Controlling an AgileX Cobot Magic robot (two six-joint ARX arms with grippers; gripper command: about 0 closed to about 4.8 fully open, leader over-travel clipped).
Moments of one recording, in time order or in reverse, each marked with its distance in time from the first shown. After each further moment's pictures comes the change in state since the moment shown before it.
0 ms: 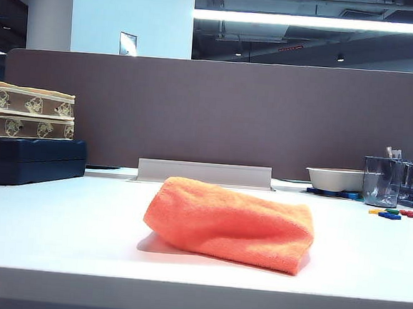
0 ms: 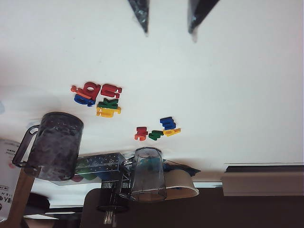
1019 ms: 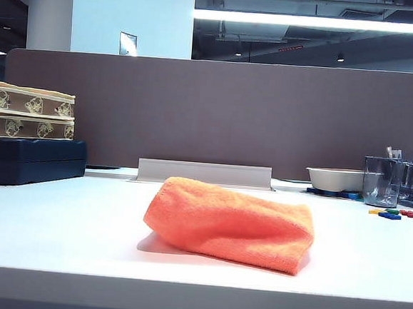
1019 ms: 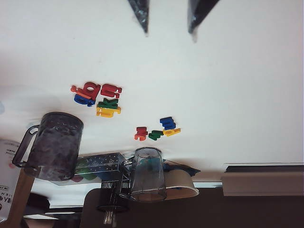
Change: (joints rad) left arm 0.000 0.000 -0.233 0.257 -0.003 0.000; right arm 0.000 0.000 0.000 0.000 0.000 0.000
